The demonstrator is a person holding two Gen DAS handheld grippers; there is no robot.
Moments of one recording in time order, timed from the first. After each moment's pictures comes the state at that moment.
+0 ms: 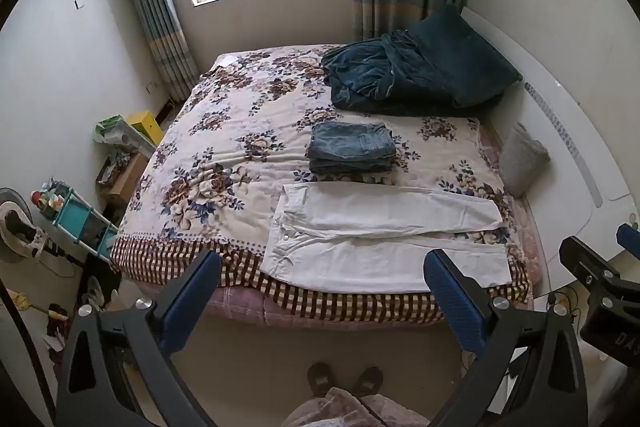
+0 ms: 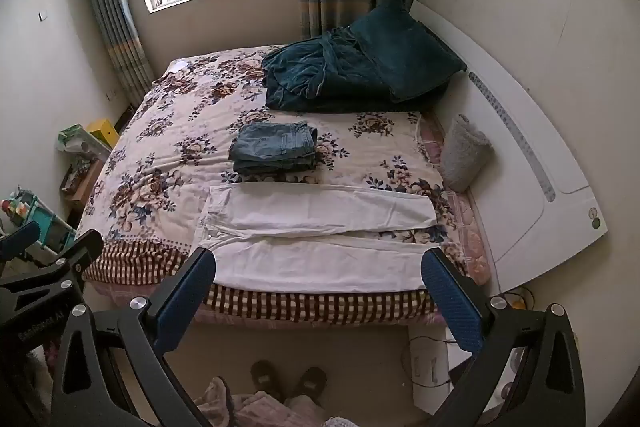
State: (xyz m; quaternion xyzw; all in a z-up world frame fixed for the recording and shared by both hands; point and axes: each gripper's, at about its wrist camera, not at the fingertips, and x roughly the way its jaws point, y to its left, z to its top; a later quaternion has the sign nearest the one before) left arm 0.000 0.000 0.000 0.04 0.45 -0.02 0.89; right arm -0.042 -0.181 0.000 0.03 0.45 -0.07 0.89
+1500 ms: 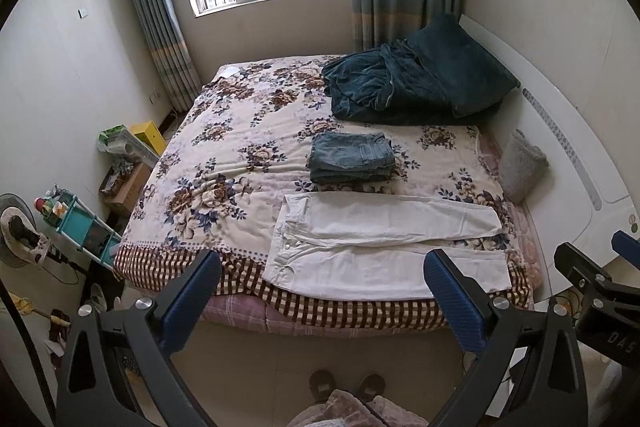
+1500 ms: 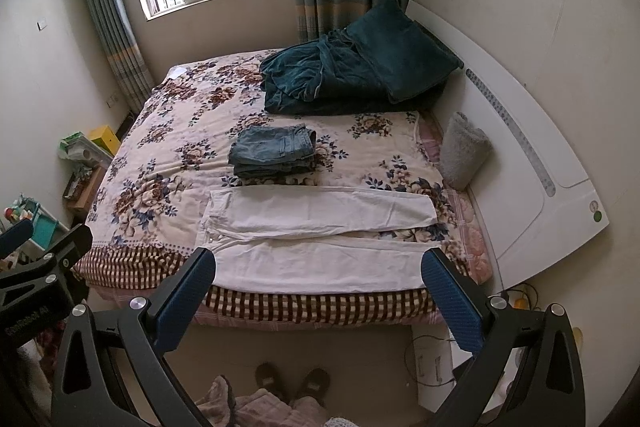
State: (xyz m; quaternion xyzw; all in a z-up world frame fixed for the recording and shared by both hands) left arm 0.005 -0.022 0.019 0.05 0.43 -0.02 0.90; right arm -0.051 -0.183 0.012 0.04 0.44 -0.07 0.89
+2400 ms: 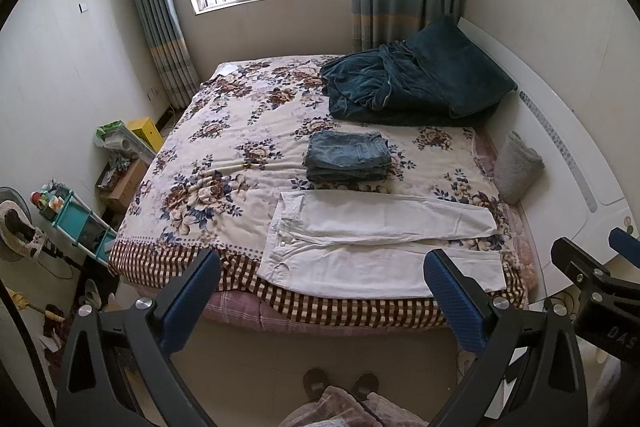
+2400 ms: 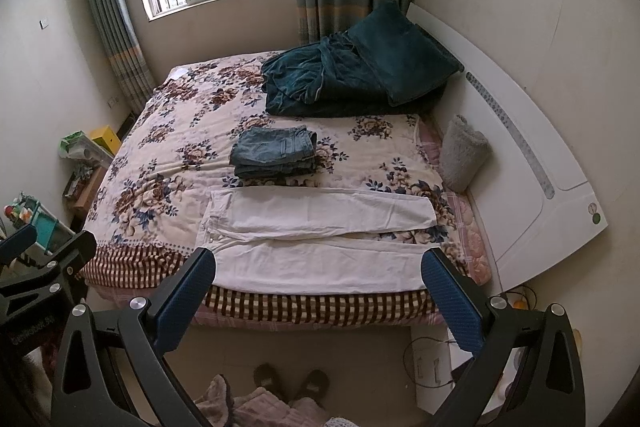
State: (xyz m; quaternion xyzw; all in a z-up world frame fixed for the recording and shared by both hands) left arm -0.006 -0.009 0.011 0.04 0.43 -0.03 0.90; right arm -0.054 -0.183 0.009 0.04 0.44 -0.07 0.89
